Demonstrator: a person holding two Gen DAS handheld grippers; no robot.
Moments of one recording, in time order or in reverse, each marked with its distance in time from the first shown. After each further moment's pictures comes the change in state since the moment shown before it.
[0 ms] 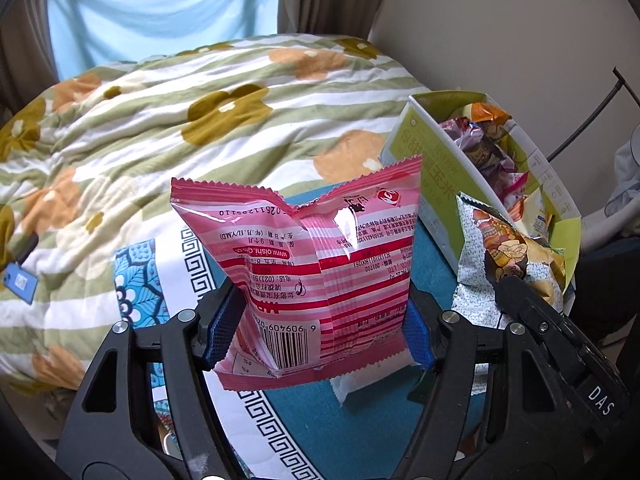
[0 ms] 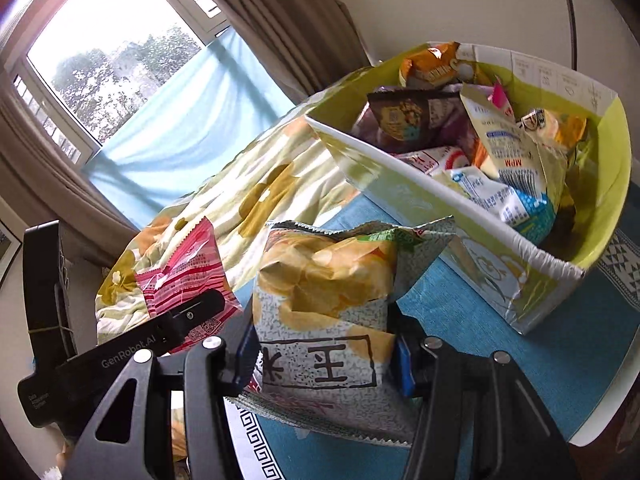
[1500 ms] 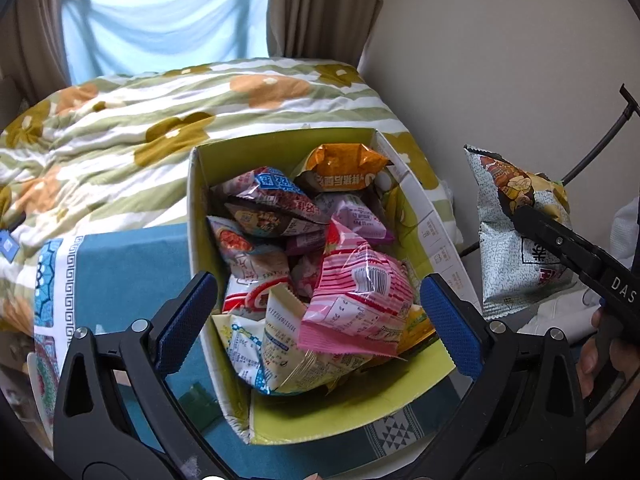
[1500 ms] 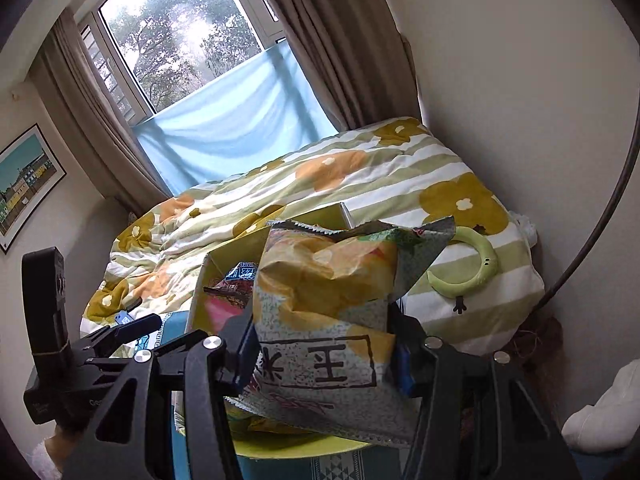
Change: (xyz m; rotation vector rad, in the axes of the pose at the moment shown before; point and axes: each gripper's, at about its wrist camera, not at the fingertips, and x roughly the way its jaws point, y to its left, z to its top) left arm 0.039 -0.295 0.069 -0.149 -0.081 0.093; right arm -0.071 -0.210 0.258 -0.356 0.065 0.167
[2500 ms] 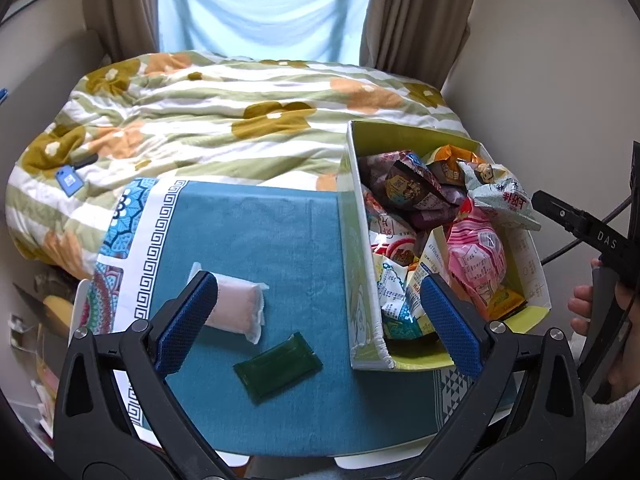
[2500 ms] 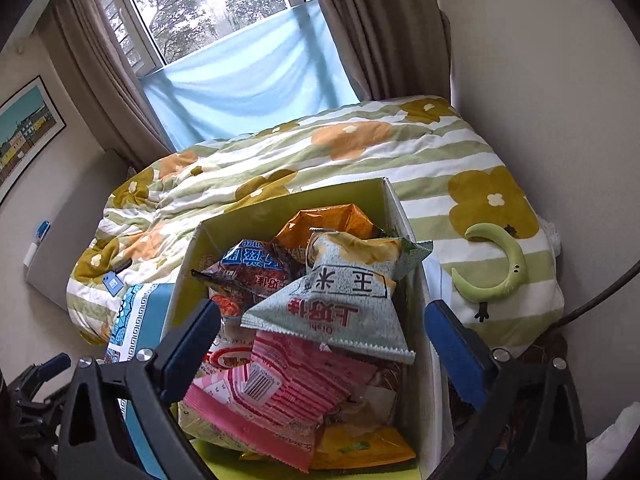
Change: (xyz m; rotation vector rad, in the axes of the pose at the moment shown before) left arm -0.067 0.102 -0.068 -0.189 -0.054 0.199; right arm 0.072 0.031 0.006 -0.149 0.104 -0.014
